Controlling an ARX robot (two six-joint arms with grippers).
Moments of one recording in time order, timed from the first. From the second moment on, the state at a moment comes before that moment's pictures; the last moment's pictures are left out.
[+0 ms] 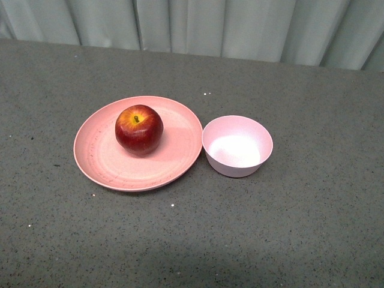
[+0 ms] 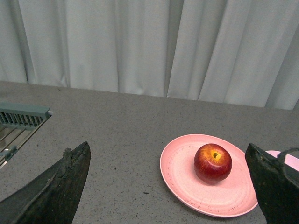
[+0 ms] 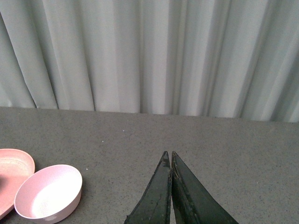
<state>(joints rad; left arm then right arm) 0.00 0.00 0.02 0.00 0.00 0.00 0.00 0.49 0.01 0.49 0.00 -0.01</state>
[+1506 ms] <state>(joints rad) -0.06 0.11 0.03 -0.03 -0.28 -0.06 0.00 0.00 0.01 0.00 0.00 -0.01</state>
